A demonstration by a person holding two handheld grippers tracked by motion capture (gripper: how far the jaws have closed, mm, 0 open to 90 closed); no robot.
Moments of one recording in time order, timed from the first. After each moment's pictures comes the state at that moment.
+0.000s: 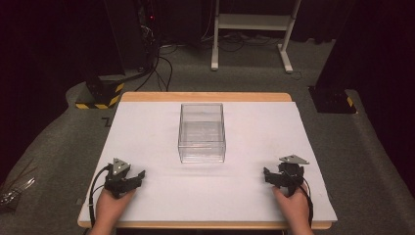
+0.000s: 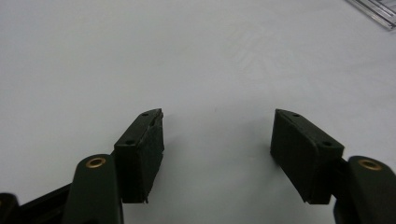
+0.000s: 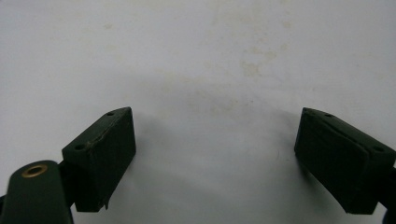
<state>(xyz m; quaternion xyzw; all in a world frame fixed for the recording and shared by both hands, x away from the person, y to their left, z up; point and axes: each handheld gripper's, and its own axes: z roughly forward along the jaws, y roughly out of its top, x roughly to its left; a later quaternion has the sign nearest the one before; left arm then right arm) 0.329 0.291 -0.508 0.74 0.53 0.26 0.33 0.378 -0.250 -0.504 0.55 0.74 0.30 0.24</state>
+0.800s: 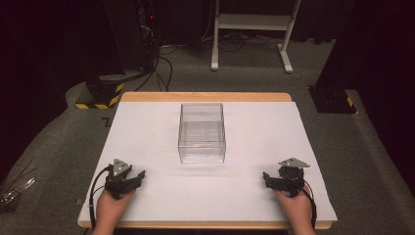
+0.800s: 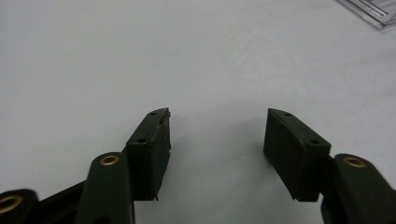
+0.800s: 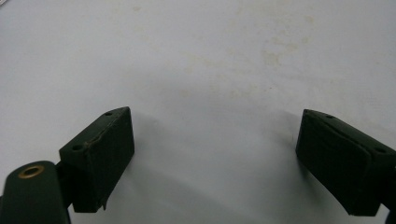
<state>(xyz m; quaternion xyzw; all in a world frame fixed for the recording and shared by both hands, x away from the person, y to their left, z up) 0.324 0.286 -0.507 0.75 0.51 0.27 0.33 0.368 -0.252 -0.502 0.51 0.77 0.31 0.22</state>
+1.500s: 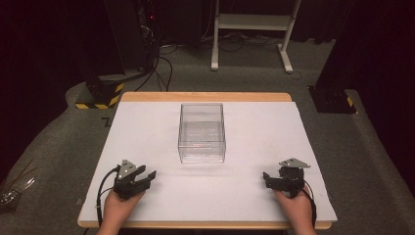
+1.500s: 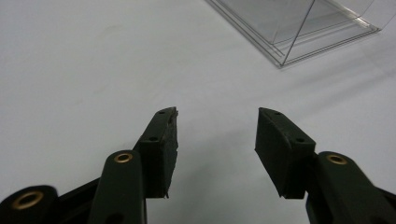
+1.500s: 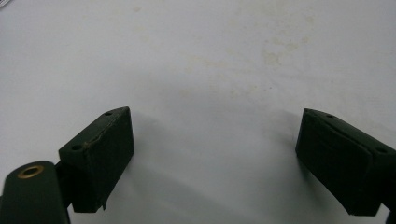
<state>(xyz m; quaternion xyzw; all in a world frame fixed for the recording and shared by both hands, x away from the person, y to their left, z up) 0.317 0.256 -0.491 0.74 0.49 0.22 0.40 0.367 -0.252 -0.503 0.52 0.77 0.31 0.22</state>
